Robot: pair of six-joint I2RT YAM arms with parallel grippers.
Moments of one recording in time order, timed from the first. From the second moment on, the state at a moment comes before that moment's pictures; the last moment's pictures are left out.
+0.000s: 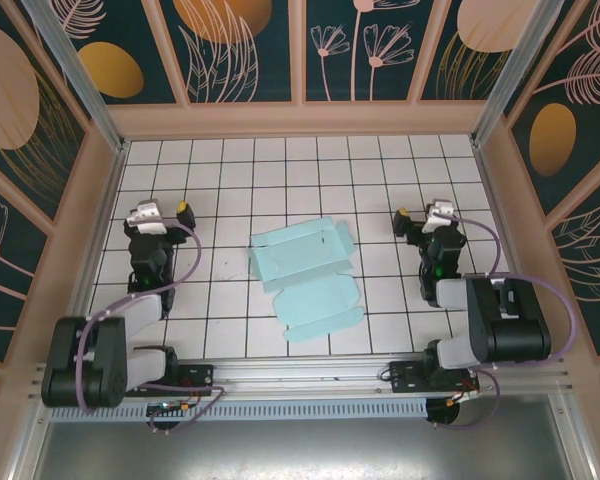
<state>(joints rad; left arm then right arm) -0.02 1.19 0.29 0.85 -0.16 -0.16 0.07 1.39 0.31 0.90 0.05 0.08</state>
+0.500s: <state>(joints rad) -0.30 1.00 0.34 0.29 -0.11 -0.83 0.23 1.28 0.52 0.40 0.08 0.22</state>
